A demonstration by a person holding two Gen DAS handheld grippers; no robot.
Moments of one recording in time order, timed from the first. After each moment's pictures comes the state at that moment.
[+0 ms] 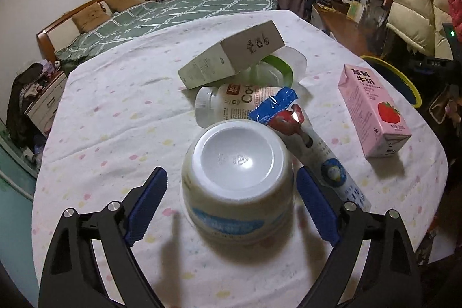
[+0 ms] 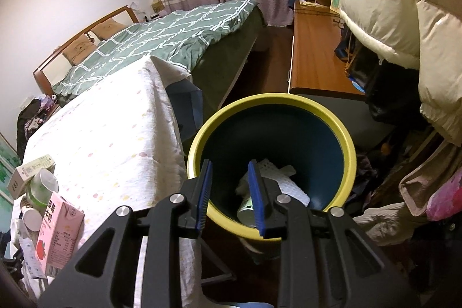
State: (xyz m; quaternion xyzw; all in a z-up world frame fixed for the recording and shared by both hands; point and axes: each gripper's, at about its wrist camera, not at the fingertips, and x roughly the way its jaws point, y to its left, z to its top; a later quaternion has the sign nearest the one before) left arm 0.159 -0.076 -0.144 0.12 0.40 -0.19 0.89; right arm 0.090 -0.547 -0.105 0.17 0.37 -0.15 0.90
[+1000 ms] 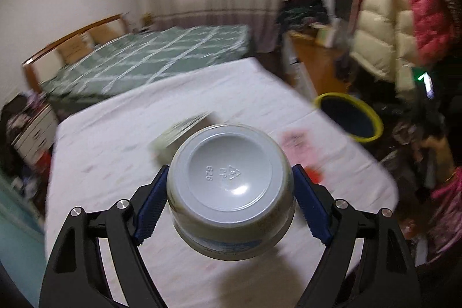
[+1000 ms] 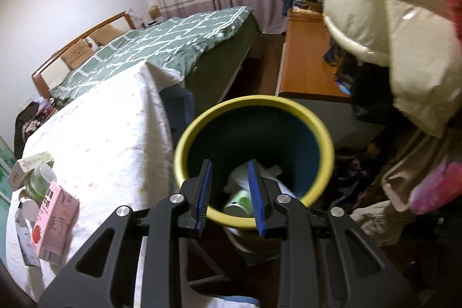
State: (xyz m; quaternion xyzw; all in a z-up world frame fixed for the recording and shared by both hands) left arm 0.132 -0.126 -0.046 0.11 0.33 -0.27 0.90; right arm 0.051 -0.559 -0.100 0.16 0.35 -0.17 0.91
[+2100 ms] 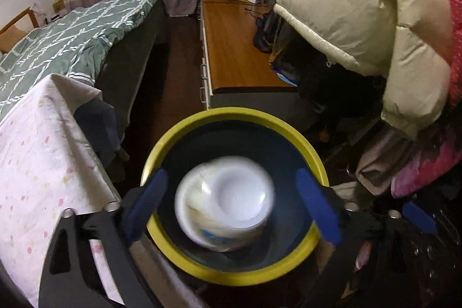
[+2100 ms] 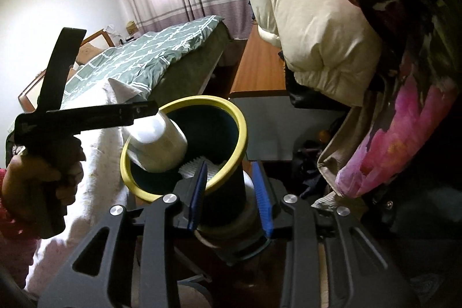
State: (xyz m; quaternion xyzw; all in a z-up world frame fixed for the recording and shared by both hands) left arm 0.233 -0.558 -0.140 0.15 0.42 -0.40 0.80; right arm -0.029 -0.628 -0.110 0.18 0.33 -0.21 0.90
